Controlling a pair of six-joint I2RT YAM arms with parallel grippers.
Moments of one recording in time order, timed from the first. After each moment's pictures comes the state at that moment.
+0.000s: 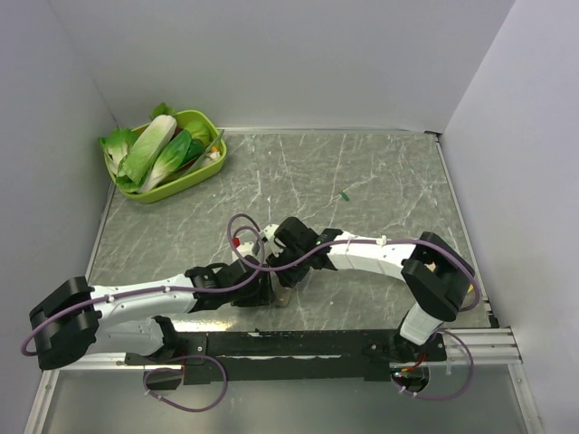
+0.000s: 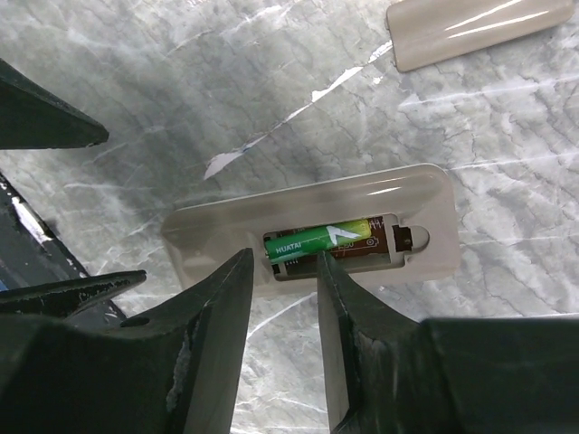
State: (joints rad) left arm -1.07 1.16 0.54 -0.32 -0.18 -1.02; right arm 0.95 1.64 0.98 -0.38 -0.18 0.09
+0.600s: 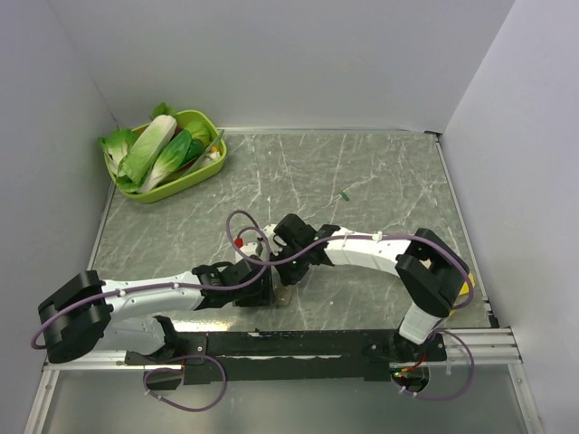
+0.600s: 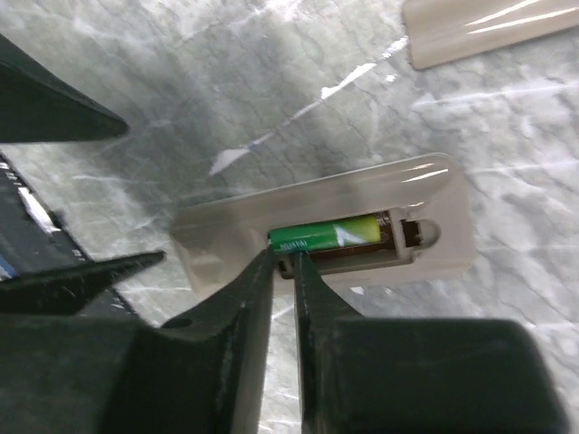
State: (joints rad) left arm -1.07 1.23 0.55 -0.31 -0.18 -1.01; right arm 0.93 1.67 1.00 -0.41 -0.22 0.07
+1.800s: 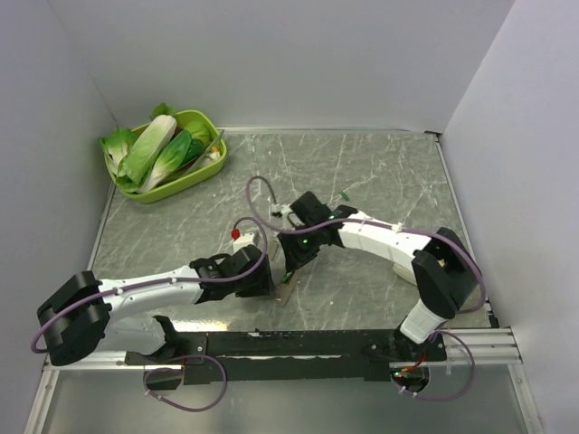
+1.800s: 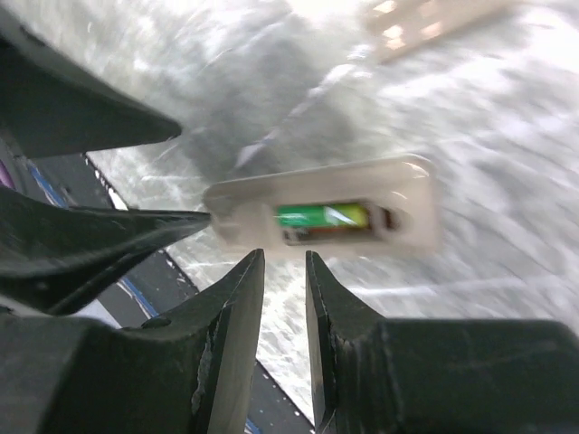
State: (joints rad) left arm -1.01 1.23 0.59 -0.32 -0.19 -1.01; right arm 0.81 1.64 1.11 -0.56 -0.37 0.16
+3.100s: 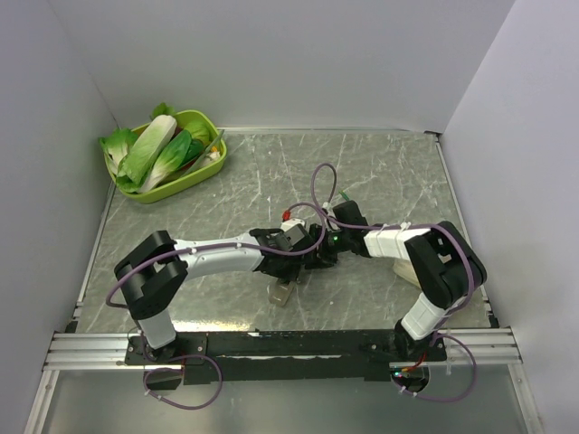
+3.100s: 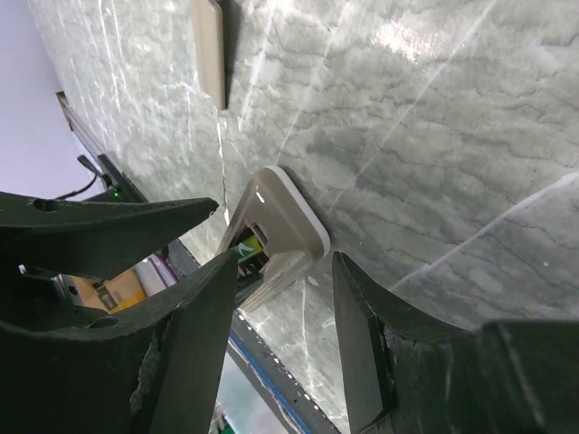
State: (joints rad) left arm -1.03 1.72 1.11 -0.54 -0.26 -0.72; right arm 0.48 1.64 0.70 0.02 -0.65 0.71
